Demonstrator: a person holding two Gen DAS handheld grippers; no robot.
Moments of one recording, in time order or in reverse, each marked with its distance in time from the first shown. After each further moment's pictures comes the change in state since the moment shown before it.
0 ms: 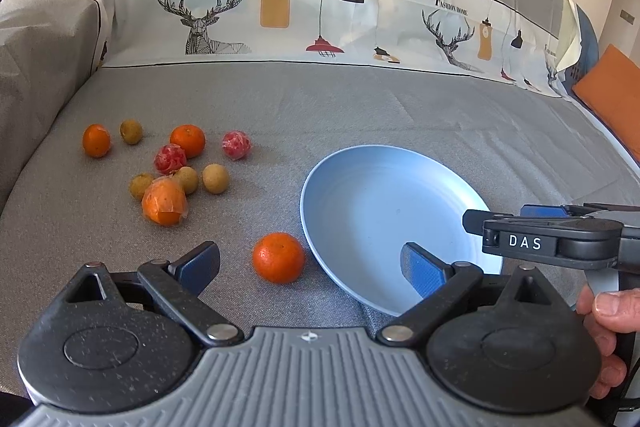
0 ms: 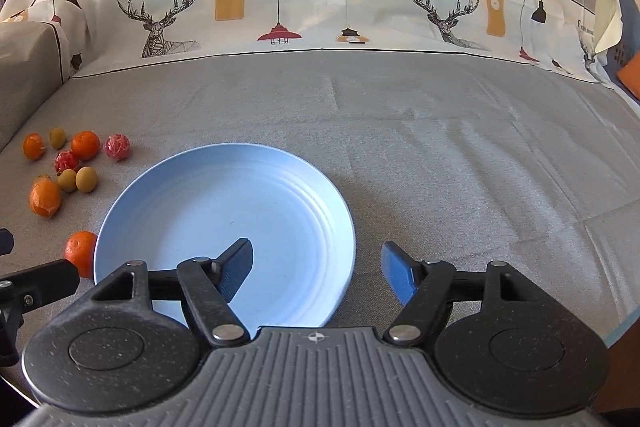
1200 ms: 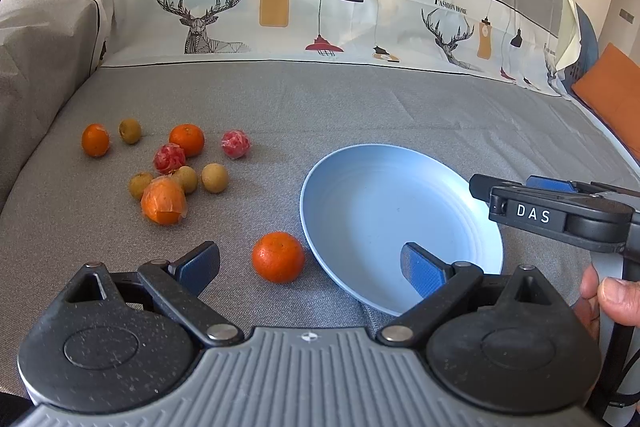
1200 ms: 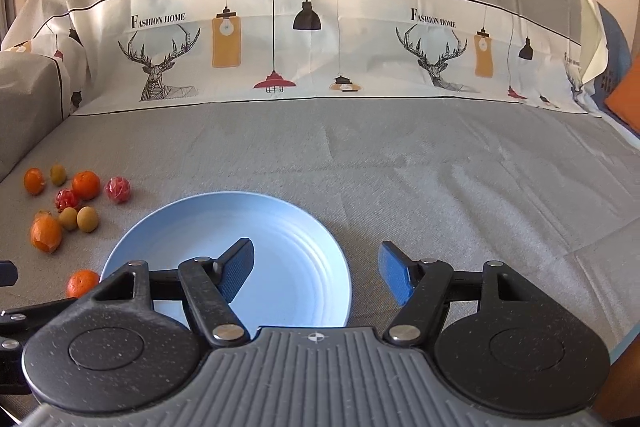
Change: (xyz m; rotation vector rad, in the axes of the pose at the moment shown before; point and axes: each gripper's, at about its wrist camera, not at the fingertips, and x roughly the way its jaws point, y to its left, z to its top) left arm 0.002 0.000 -0.002 0.003 0.000 0.001; right arm -0.017 0.000 0.008 0.028 -0.142 -0.001
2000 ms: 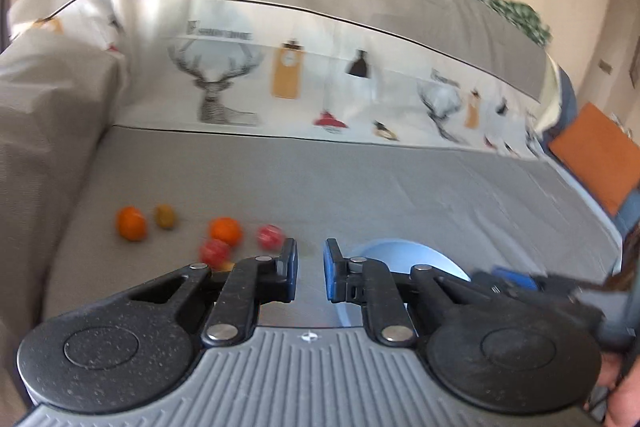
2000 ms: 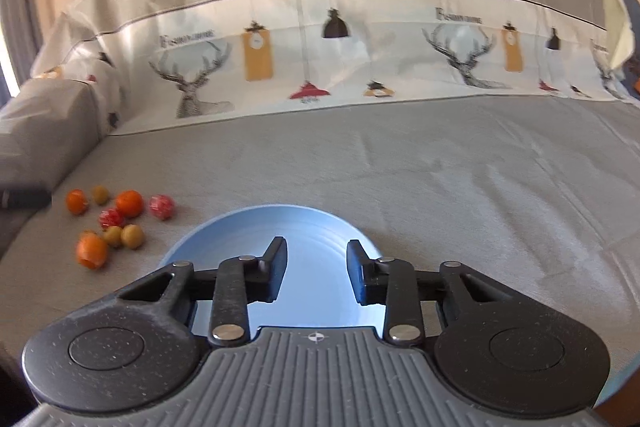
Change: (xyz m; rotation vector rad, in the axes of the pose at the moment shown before) left arm -0.041 0.083 0.065 -0.077 -0.122 -0.102; right arm -0.011 0.000 0.006 0.047 -0.025 0.157
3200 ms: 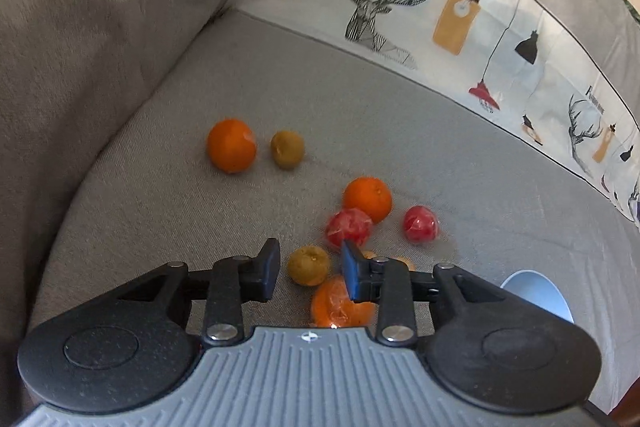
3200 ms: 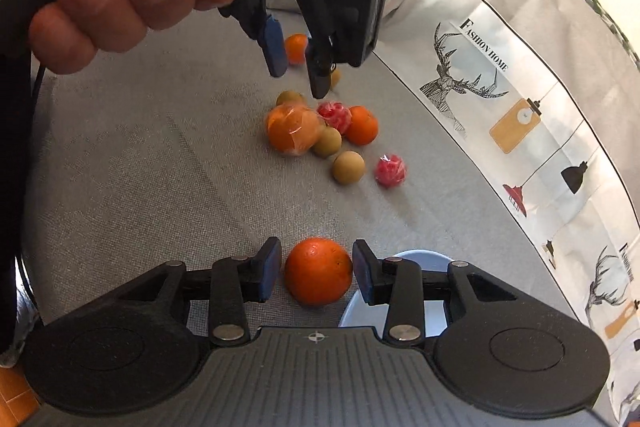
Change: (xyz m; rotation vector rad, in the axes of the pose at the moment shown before) left arm 0.106 0.085 -0.008 -0.320 0.204 0.252; right arm 0.040 0.176 -0.062 -0.944 0.034 0.190
